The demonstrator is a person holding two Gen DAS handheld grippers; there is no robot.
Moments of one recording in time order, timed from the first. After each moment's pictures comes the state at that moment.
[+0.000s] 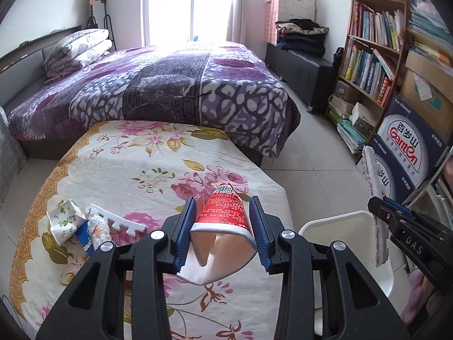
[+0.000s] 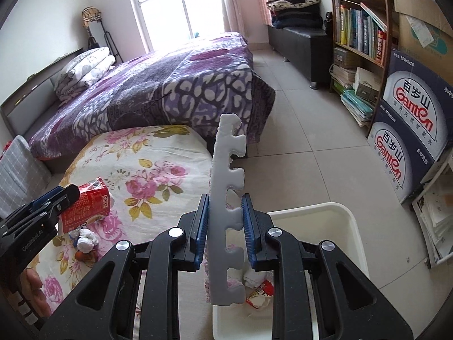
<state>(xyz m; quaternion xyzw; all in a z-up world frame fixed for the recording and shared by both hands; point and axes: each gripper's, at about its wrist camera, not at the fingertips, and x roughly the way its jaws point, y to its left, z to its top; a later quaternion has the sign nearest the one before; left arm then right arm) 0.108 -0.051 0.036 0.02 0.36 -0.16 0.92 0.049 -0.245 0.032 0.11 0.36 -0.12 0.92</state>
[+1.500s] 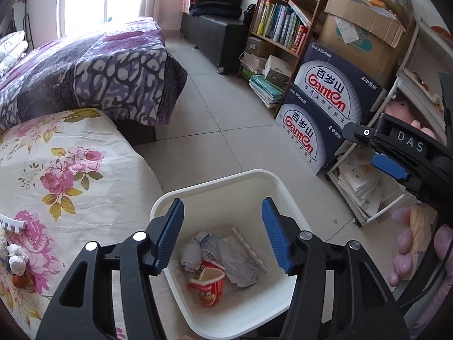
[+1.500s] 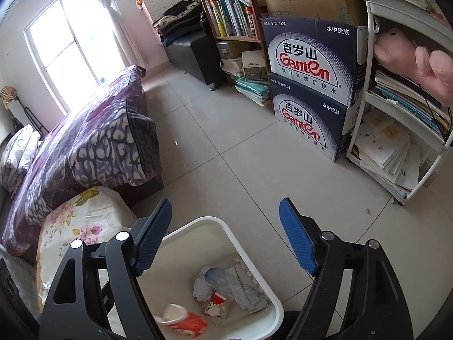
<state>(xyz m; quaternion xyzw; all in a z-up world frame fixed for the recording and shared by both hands) 0.062 -0.204 0.006 0.05 0.41 -0.34 0.84 -0.027 -0.384 0.038 0.24 0.30 -0.30 0.87</state>
